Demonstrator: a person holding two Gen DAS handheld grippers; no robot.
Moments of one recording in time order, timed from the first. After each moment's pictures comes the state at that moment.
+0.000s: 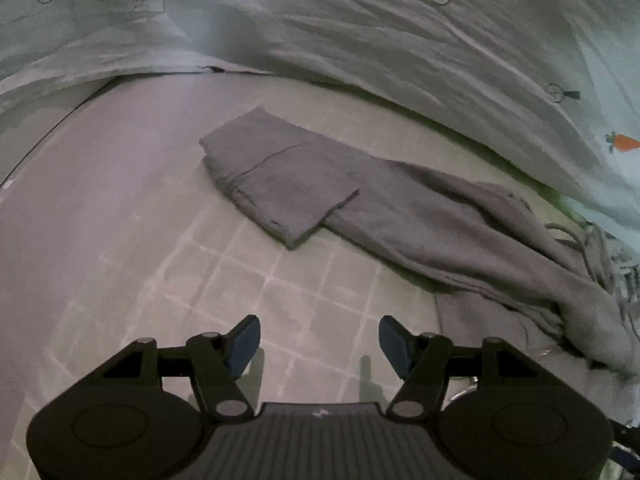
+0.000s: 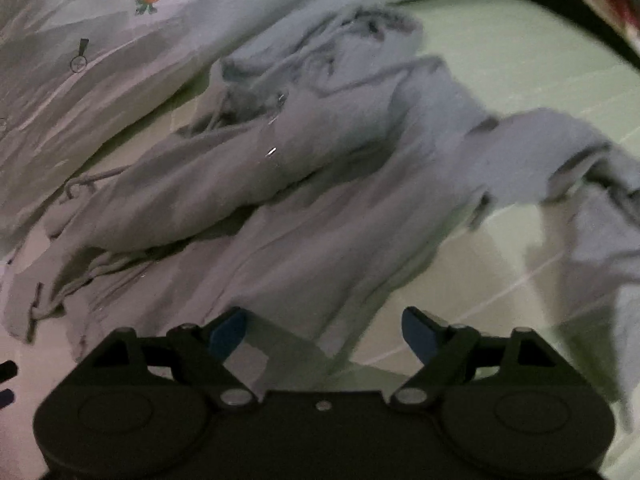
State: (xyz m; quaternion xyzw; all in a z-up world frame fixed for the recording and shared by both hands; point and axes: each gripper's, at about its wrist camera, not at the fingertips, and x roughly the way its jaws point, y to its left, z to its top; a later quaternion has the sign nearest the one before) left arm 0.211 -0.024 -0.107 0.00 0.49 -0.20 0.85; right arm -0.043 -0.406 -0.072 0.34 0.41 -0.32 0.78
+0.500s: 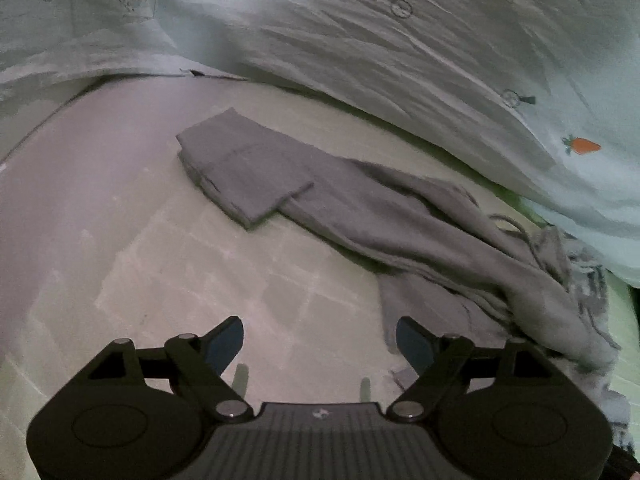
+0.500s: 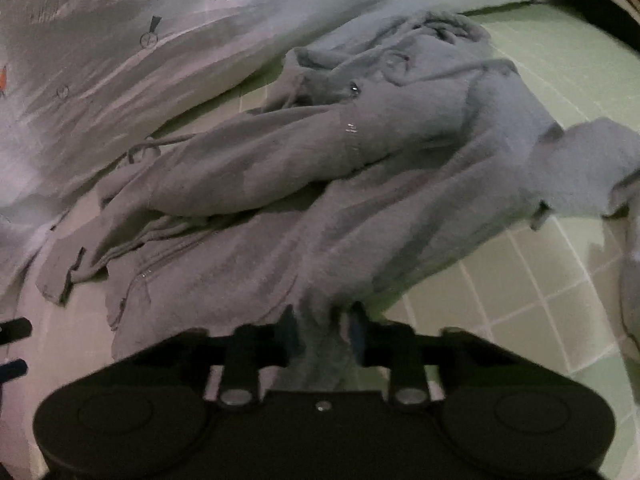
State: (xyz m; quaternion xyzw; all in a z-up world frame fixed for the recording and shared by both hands) left arm 0.169 -0.033 -0.096 -0.03 0.48 -0.22 0.85; right arm -0.047 -0.383 -0.078 0.32 0.38 -0.26 0.83
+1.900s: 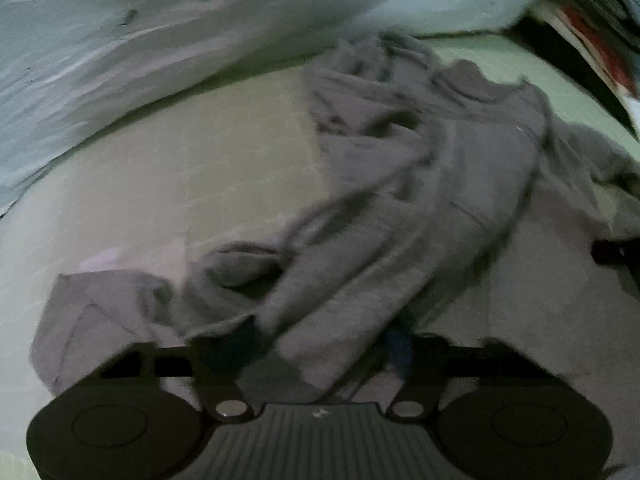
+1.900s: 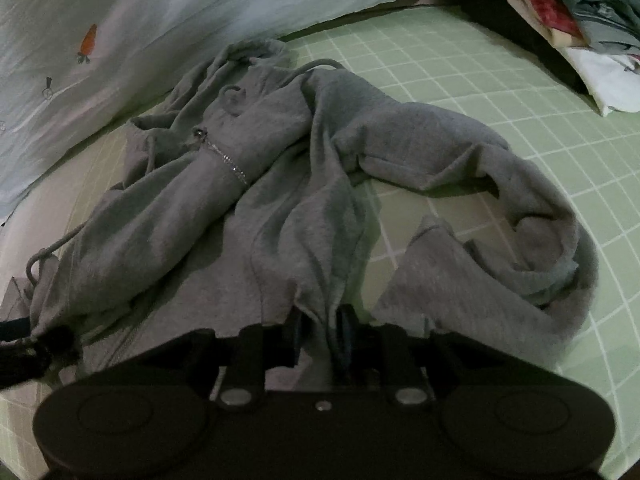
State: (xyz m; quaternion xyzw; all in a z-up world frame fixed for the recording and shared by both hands) left arm -0.016 -0.278 -0.127 0.26 0.41 -0.35 0.80; right arm -0.213 -0.547 -0.076 0.28 0.41 -0.28 0.82
